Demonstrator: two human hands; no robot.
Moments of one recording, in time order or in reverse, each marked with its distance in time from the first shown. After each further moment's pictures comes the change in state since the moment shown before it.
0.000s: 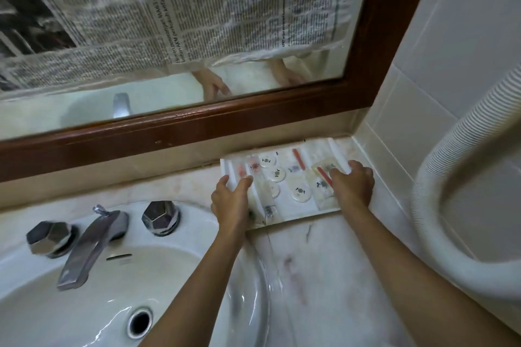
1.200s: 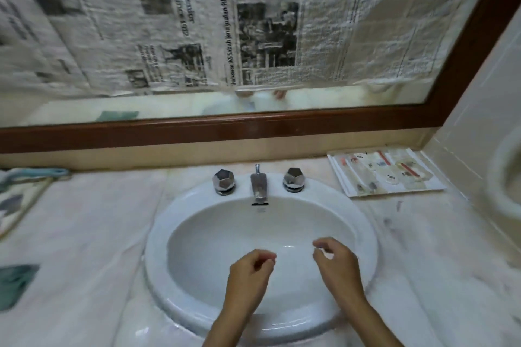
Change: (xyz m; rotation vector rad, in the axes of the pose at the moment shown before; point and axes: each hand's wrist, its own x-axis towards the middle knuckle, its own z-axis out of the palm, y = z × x) left_hand -0.147 -0.122 -0.334 0.190 -0.159 0.216; right_hand -0.405 0.002 0.059 0.089 -0.366 -0.301
